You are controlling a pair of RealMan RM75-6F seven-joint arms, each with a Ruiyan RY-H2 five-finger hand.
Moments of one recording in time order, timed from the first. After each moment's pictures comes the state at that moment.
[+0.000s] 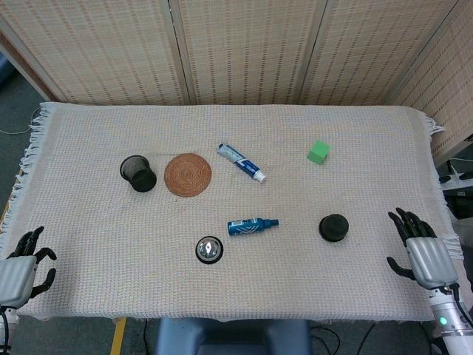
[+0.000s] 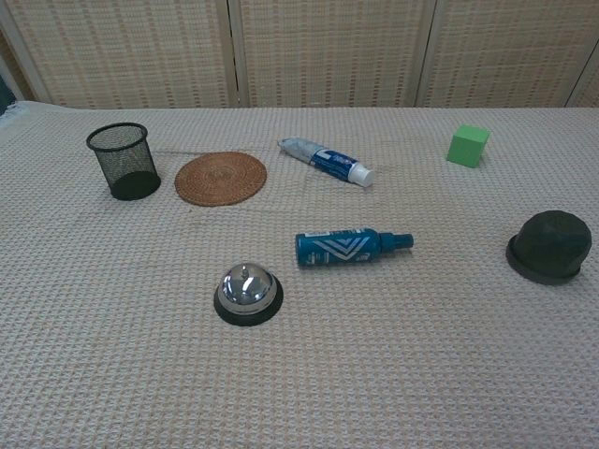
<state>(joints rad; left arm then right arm) -0.11 -1.06 -0.01 -1.76 1.34 1.37 0.26 0.13 -1.06 0.03 -1.70 -1.42 1.33 -0.15</state>
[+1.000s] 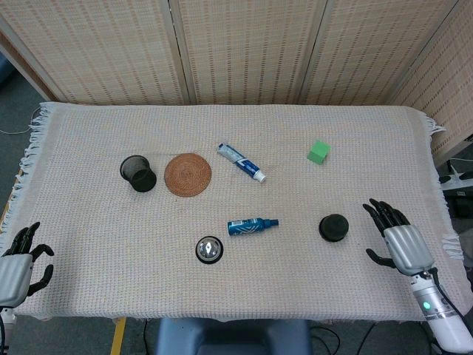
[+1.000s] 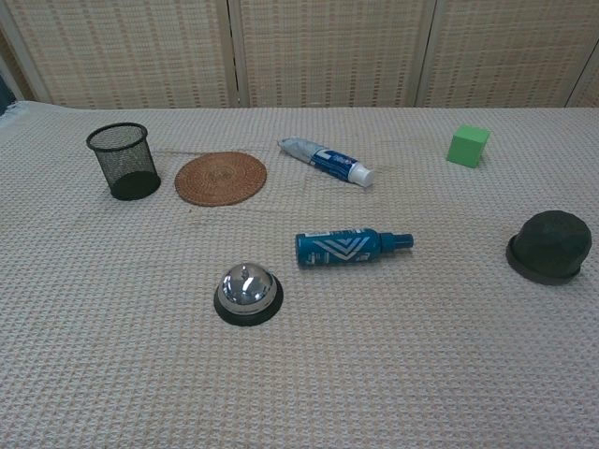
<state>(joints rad) -0.10 -1.08 -0.02 -1.72 1.38 1.41 0.22 0.23 -1.13 0.05 -1.59 -1.51 1.25 0.00</state>
